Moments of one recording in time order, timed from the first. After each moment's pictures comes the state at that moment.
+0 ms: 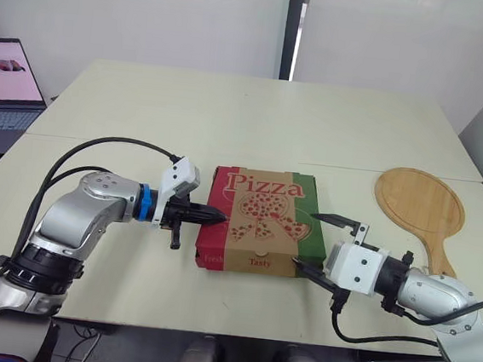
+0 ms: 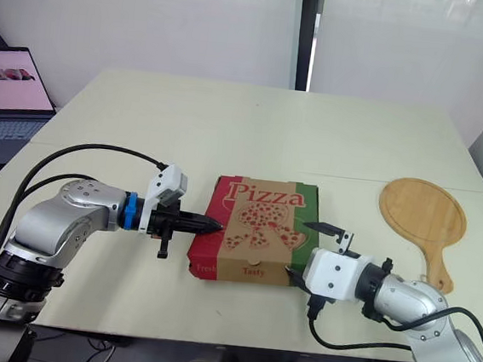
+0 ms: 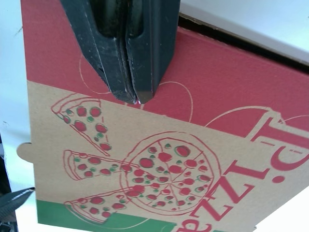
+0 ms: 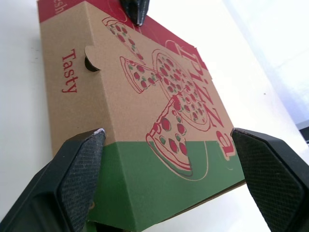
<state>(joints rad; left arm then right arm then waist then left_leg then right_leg) -0.51 0.79 -0.13 -0.07 -0.45 0.64 -1.19 -0.03 -0.78 0.15 -0.74 -0.04 0.29 0.68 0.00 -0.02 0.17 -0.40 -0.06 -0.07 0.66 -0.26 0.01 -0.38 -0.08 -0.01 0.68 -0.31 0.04</state>
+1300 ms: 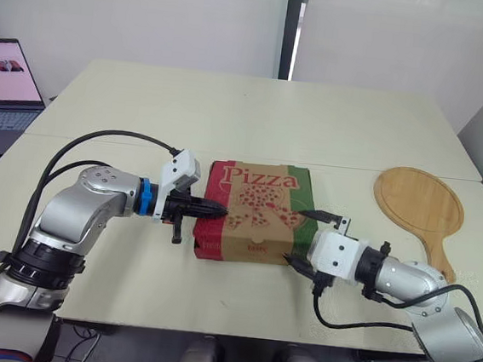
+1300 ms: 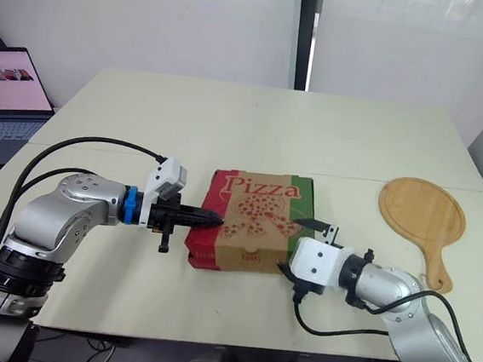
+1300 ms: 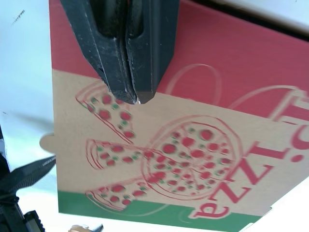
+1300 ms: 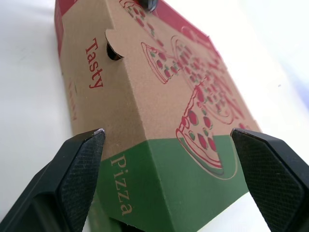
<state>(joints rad) -0.53 0.78 -0.12 -0.07 -0.46 0.64 -1.19 -0.16 -0.68 0.26 -0.68 -0.10 0.40 0.71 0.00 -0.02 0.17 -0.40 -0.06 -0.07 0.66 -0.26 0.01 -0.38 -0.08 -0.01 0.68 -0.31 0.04</state>
